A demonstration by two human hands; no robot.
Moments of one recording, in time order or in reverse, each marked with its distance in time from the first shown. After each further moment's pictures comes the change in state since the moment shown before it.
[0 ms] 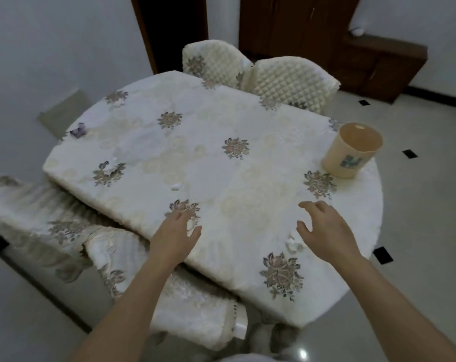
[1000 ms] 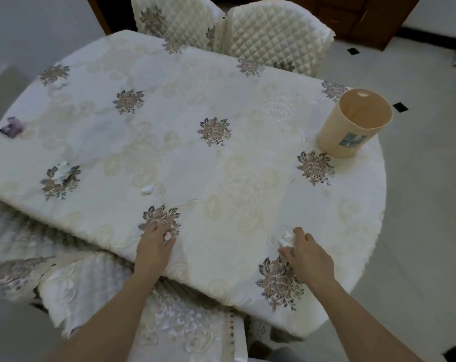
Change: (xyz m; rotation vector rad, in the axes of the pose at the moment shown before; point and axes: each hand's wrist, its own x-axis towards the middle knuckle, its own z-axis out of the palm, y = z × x) left_hand 0.079 -0.064 0.084 -0.055 -0.126 -0.171; right_hand 0.002 0.032 0.127 -0.063 -0.227 0.318
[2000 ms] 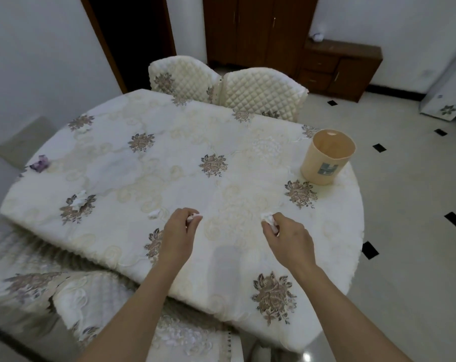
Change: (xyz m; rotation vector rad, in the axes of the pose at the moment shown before) left_hand -0.032 0.114 -0.067 -0.429 0.230 0.335; right_hand -0.011 -0.060 -0.101 0.343 0.377 -0.180
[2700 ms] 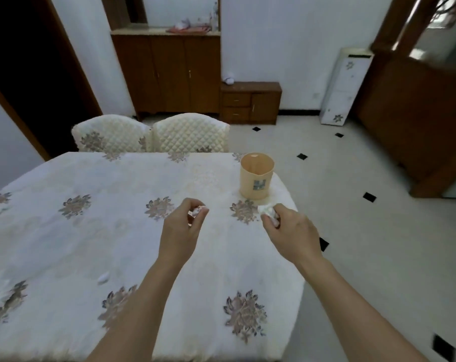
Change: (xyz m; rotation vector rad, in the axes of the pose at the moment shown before) left_hand 0.029 0.127 0.043 -0.182 -0.188 0.404; right_hand -0.030 0.024 -0.123 -0.123 0.294 0.204
